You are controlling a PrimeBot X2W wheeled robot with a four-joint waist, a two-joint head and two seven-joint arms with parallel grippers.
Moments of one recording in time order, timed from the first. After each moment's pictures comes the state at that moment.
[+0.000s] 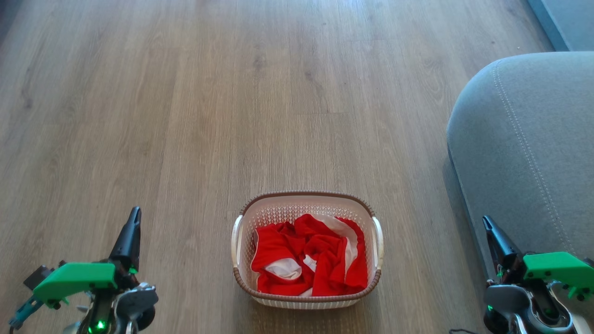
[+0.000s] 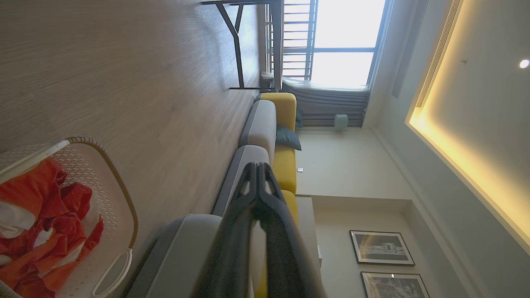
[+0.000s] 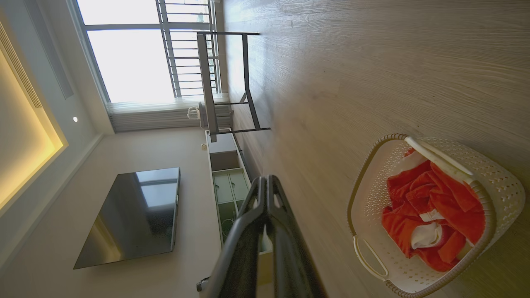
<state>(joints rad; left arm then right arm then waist) -0.05 0.04 0.08 0.28 -1.60 -0.12 0.11 -0.06 -0.04 -0.13 0.28 1.62 0.12 0.11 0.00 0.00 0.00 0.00</state>
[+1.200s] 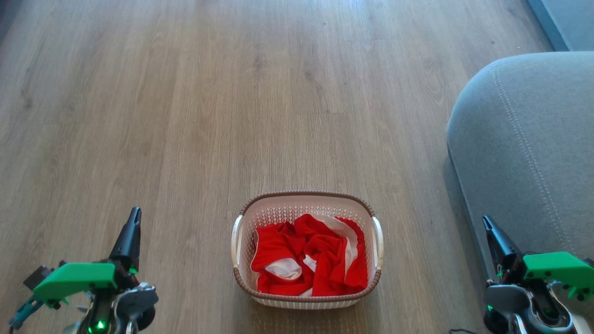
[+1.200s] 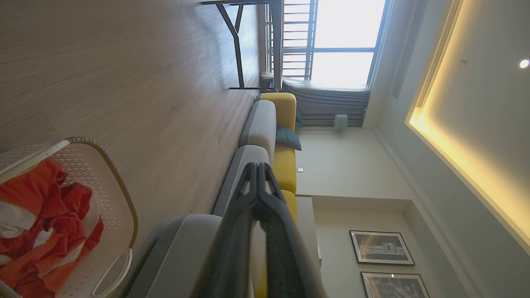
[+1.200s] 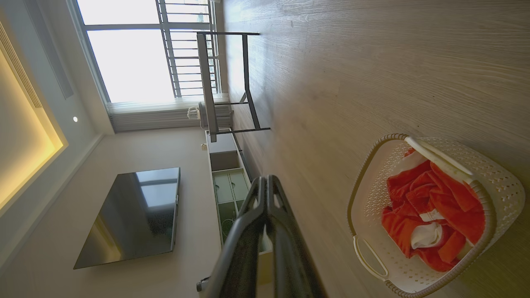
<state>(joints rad) -0.05 0.04 0.08 0.28 -1.60 -0.12 0.11 -0.06 -0.04 -0.13 0.28 1.62 0.12 0.11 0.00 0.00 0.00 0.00</state>
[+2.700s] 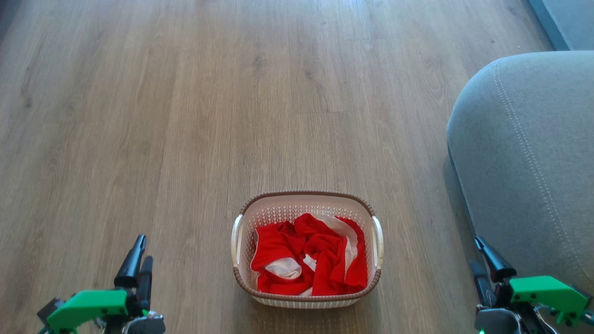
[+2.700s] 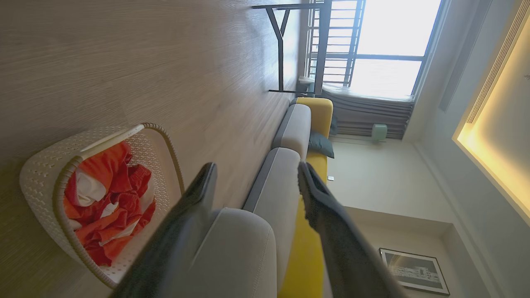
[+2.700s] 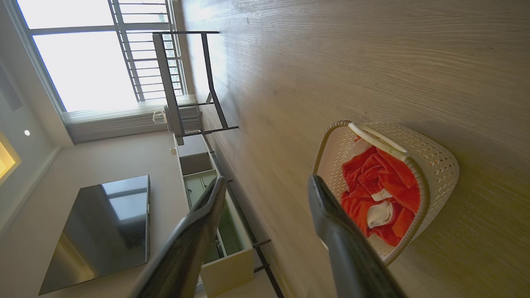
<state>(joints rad) 0.00 0.04 0.07 0.39 -1.60 -0.12 0.09 -0.02 -0.03 -0.11 0.38 1.61 0.12 0.10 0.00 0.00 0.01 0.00</state>
